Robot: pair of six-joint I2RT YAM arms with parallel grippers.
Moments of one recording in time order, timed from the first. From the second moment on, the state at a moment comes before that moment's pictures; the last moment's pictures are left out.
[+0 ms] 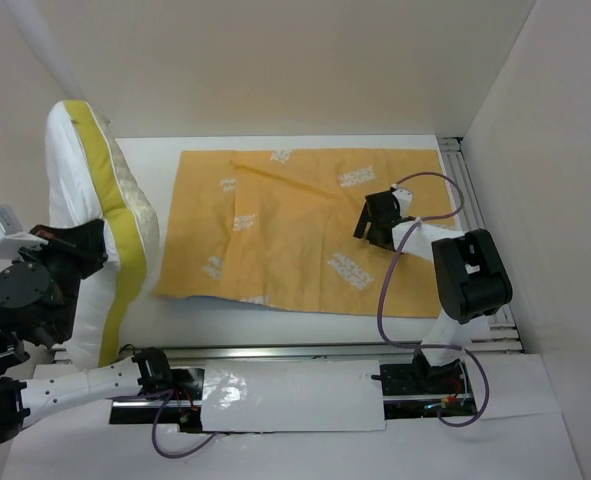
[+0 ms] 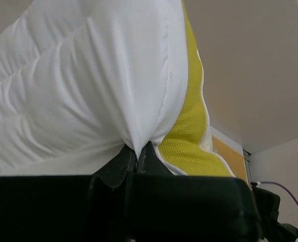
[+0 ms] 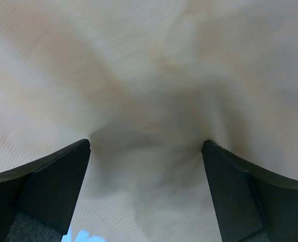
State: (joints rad) left arm -1.08 0.57 1.42 -1.10 -1.25 -0.86; right arm 0.30 1.71 0.89 -0.09 0.35 0.56
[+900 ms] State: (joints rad) left arm -0.84 1.33 1.21 -0.59 -0.52 -0.50; right arm 0.12 1.52 1.04 -0.22 0.33 0.42
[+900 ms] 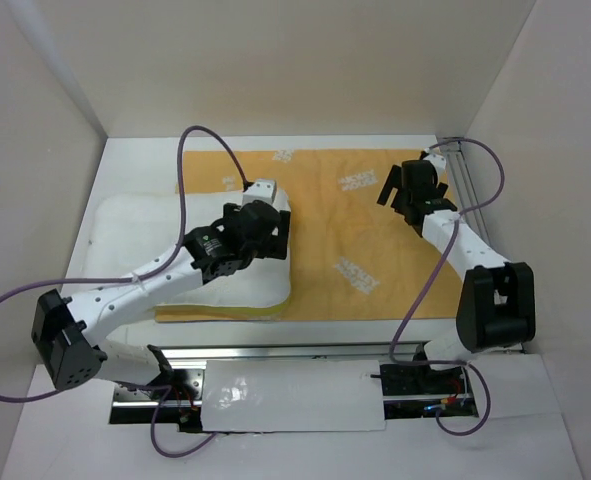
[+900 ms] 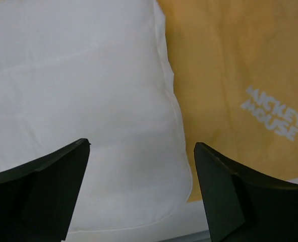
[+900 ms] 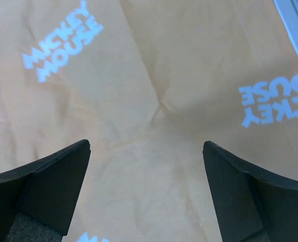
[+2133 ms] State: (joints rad) left arm -0.58 1.68 1.03 -0.36 -0.27 -0.50; right arm 0.29 1.49 0.96 -0.23 0.23 0.37
